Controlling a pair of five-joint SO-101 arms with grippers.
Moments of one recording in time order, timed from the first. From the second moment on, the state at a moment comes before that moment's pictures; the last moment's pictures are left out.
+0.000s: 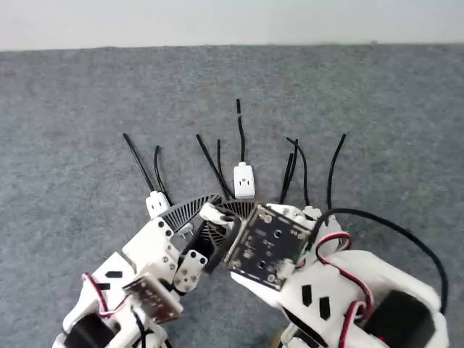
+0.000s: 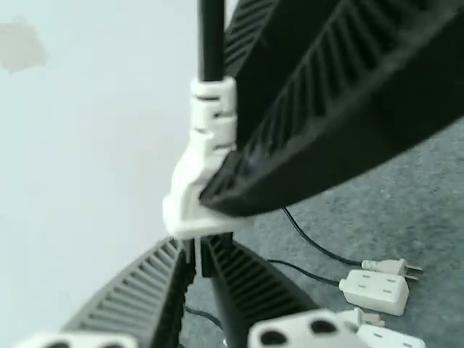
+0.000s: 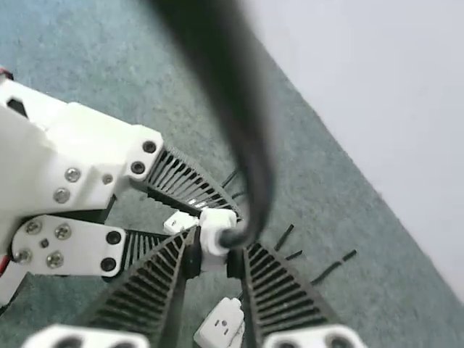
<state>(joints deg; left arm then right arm) 36.4 -103.3 72.2 48.7 -19.5 -50.5 -59.0 10.9 84.5 22.0</state>
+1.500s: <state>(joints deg) 9.0 -103.3 97.0 21.1 -9.4 -26.8 -4.1 12.5 66.4 36.1</state>
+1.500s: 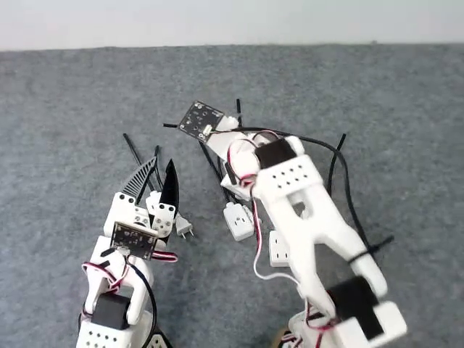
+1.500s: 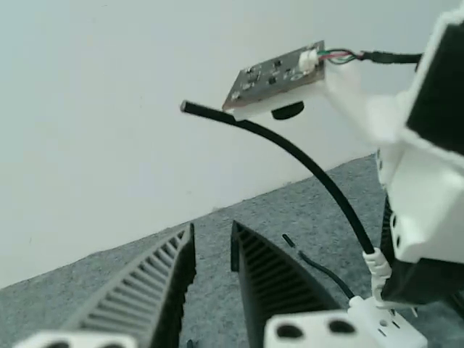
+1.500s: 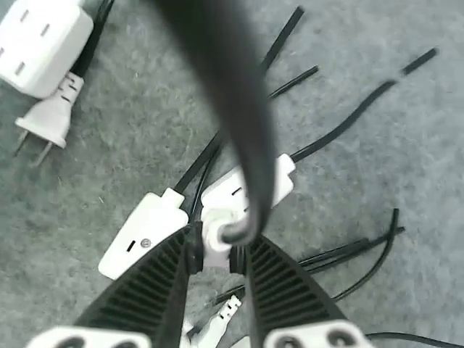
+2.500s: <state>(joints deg) 8.9 -76.7 93.0 8.7 -9.4 -24.3 11.3 2.2 64.3 56.7</state>
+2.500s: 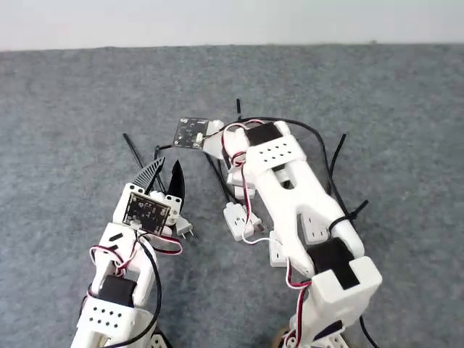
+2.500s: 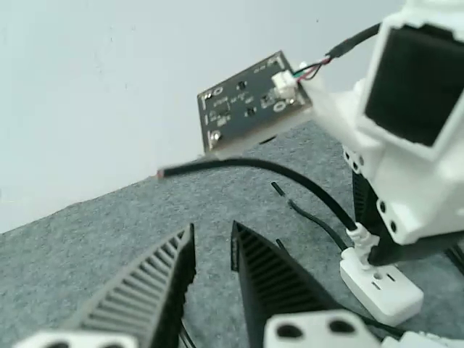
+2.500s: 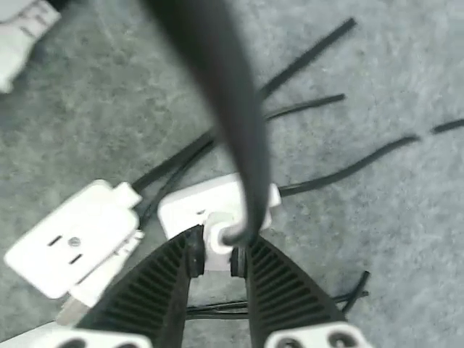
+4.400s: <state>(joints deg) 25.1 -76.7 93.0 7.8 -12.2 -44.5 -15.5 -6.9 79.9 41.6</state>
